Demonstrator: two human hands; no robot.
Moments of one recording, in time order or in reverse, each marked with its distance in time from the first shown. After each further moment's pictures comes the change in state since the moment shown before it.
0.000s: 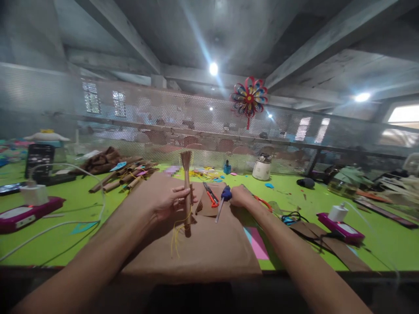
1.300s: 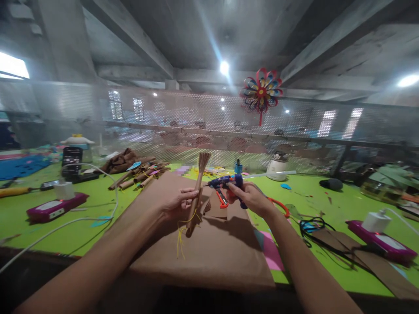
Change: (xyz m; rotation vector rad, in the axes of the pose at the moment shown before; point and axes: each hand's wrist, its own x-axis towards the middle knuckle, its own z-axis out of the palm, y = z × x) left_hand -0.001 -0.003 0.004 -0.037 -0.001 -0.053; right_hand -0.060 -0.028 -0.040 0.990 0.020 -0.395
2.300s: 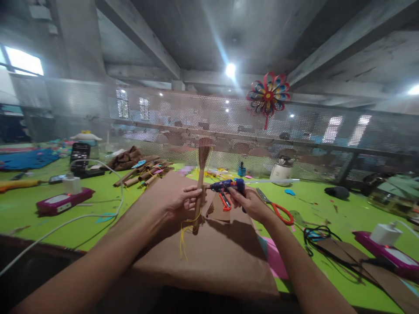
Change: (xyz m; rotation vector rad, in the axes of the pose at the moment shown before) left_hand 0.003 -0.002 -0.002 -0.031 0.097 0.074; right_hand 0.002 0.002 0.012 -0.134 0.034 -0.059
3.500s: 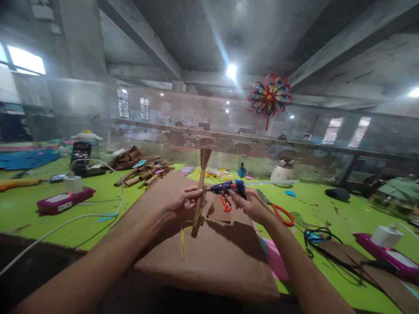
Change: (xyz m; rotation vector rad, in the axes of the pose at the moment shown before) left_hand 0.002 0.000 0.001 -0.035 0.032 0.005; right_hand 0.001 0.011 0.000 -0.095 0.019 -0.037
